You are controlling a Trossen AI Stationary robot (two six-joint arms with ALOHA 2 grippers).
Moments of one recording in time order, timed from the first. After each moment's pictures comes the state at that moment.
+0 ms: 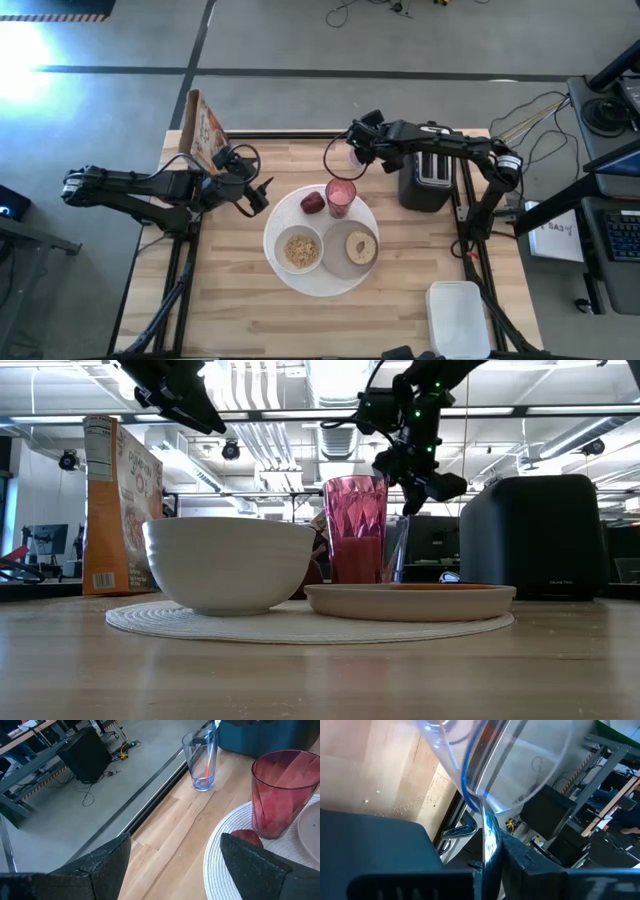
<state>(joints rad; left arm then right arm) -0.06 1.00 0.92 -0.59 -0.78 -0.20 -0.43 1.74 1.44 -0.94 0.66 -0.98</state>
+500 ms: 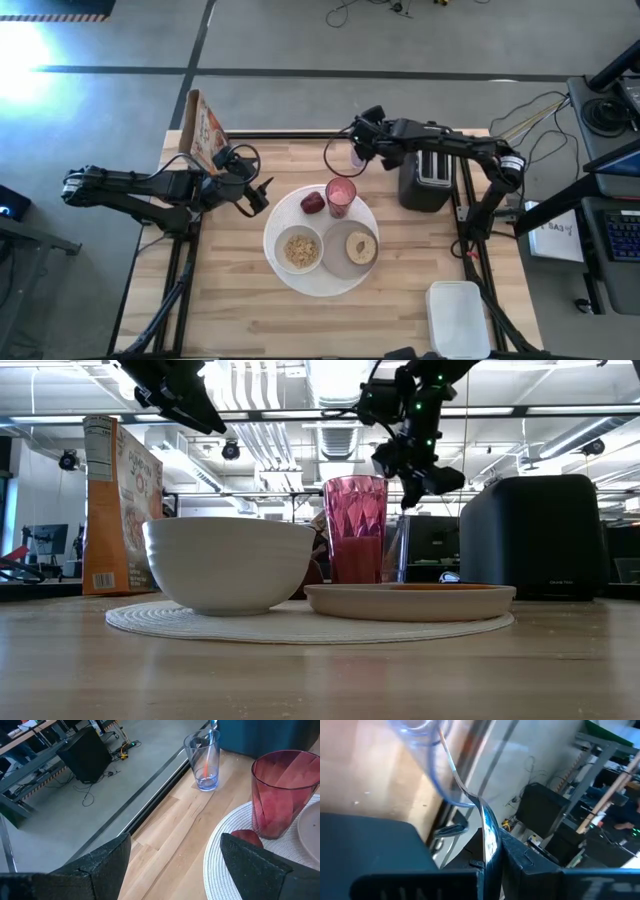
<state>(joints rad) -0.06 1.00 0.92 -0.58 -0.78 -0.20 -0.43 1.71 1.46 -0.94 0.66 -0.98</state>
